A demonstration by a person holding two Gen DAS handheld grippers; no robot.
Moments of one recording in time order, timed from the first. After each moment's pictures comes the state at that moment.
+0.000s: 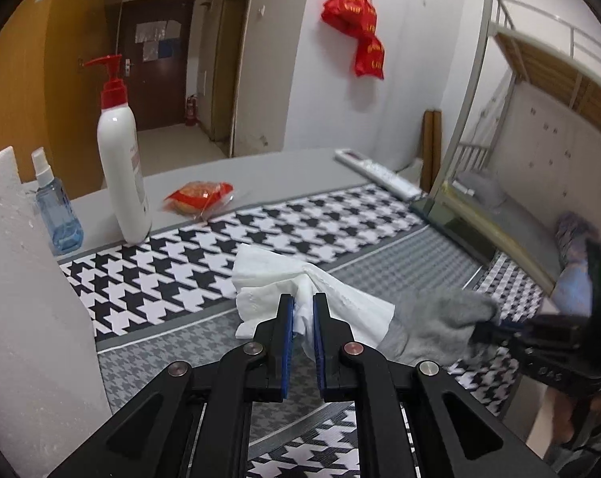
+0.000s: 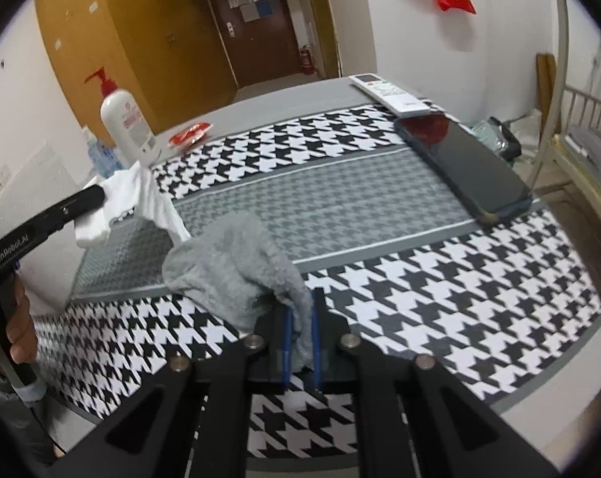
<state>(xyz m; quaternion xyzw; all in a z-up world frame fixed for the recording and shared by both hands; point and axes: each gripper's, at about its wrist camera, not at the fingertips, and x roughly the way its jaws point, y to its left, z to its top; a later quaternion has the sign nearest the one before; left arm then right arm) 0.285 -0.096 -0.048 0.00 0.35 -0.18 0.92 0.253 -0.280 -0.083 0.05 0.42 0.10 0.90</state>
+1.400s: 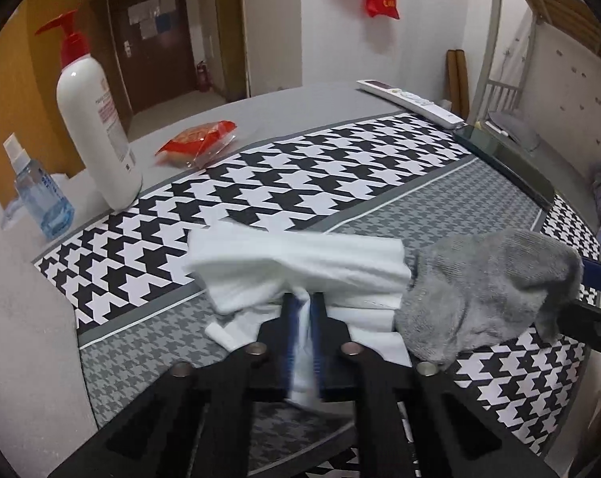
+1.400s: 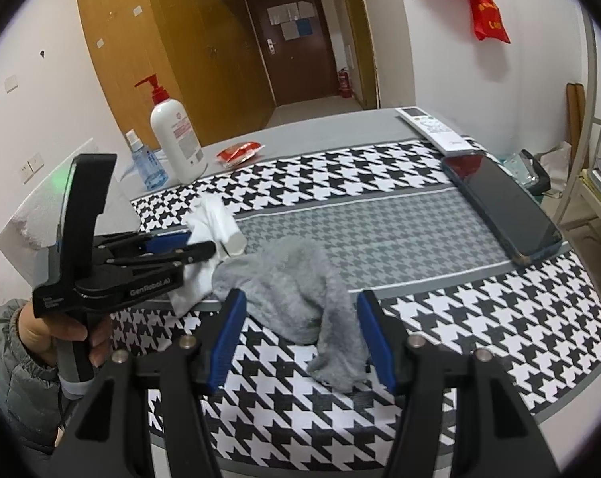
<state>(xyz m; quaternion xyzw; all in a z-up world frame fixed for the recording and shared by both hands) 0.319 -0.122 -0.098 0.07 0.42 -0.14 0.89 0.249 -0.259 -0.070 0.05 0.38 0.17 0.91</state>
